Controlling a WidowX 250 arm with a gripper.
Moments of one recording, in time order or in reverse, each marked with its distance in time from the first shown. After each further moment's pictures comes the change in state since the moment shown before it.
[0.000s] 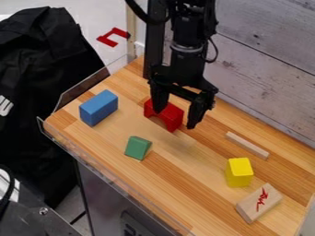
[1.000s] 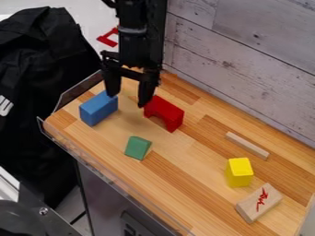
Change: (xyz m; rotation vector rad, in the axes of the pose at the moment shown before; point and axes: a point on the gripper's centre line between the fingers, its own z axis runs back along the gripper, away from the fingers) arm -0.003 0.092 -0.006 -0.017 0.111 0.100
